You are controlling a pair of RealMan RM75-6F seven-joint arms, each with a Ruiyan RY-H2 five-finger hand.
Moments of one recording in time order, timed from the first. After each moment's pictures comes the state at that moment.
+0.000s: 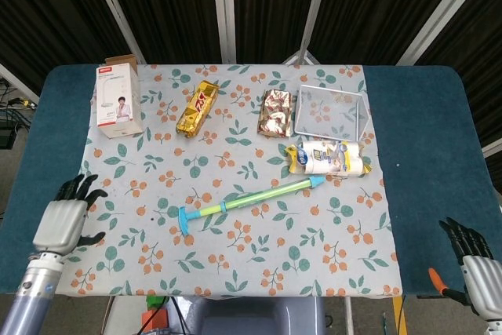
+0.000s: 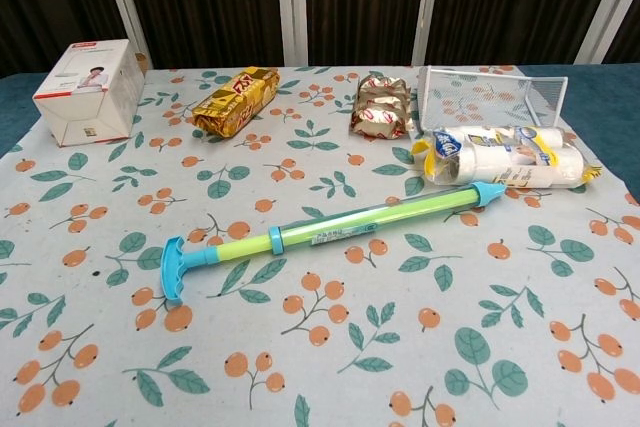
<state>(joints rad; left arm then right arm) -0.25 -1.17 -0.11 -2.05 1.18 1.30 0.61 -0.05 -0.95 -0.07 -1.76 -1.58 1.46 0.17</state>
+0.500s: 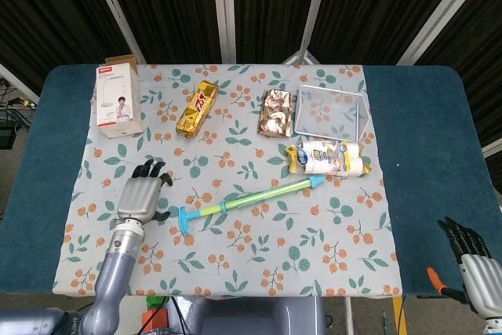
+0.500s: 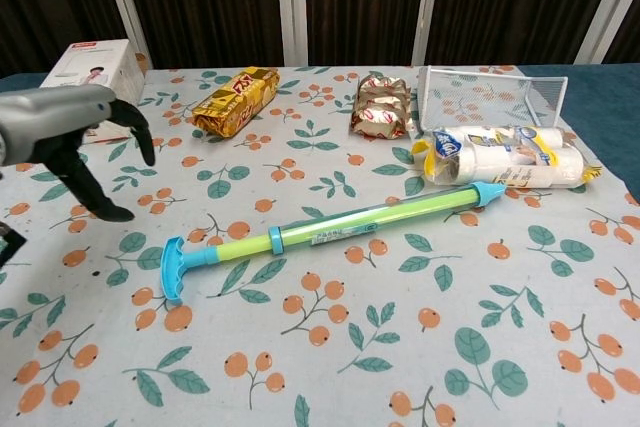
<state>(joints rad) -0.60 -1.60 -0.30 -1.98 0.68 1.38 1.01 -0.04 -0.95 -0.07 -1.77 -1.58 1.44 0.19</state>
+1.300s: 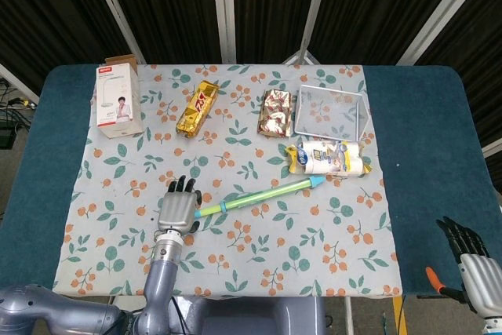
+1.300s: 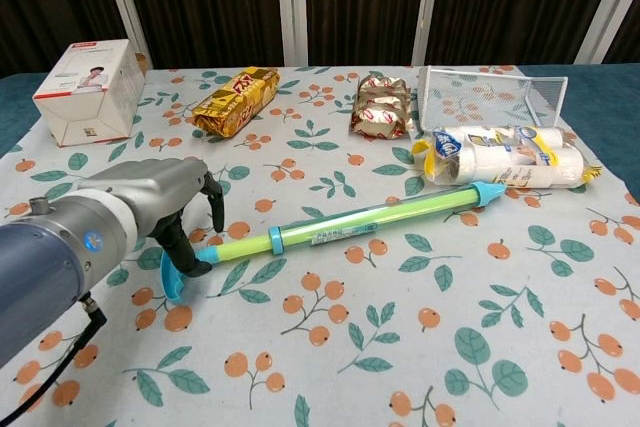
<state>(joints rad) -0.73 -1.89 -0.24 -1.76 0.60 1.48 1.06 -0.03 -0.95 -0.08 -1.76 -1.58 1.44 0.20</state>
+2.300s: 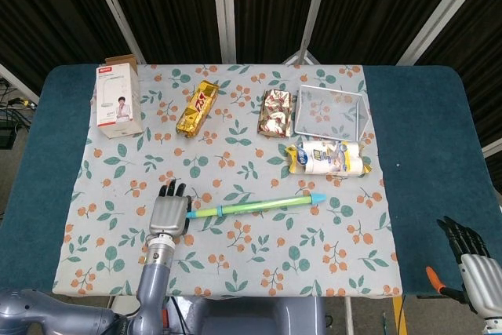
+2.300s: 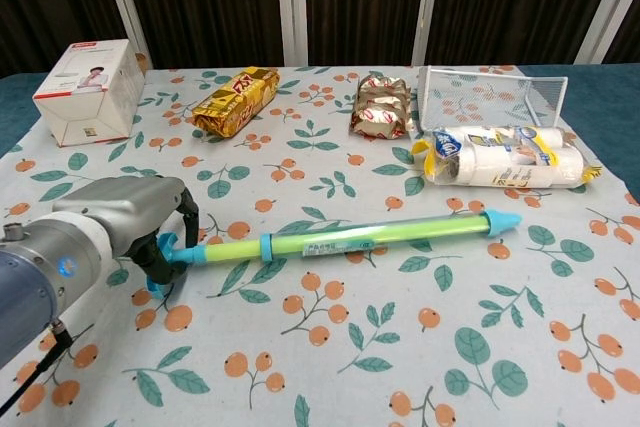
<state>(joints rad) -0.68 -1.87 -0.18 -1.74 0.63 1.48 1.04 -0.04 -0.96 -0.08 -1.76 -1.59 1.46 0.19</state>
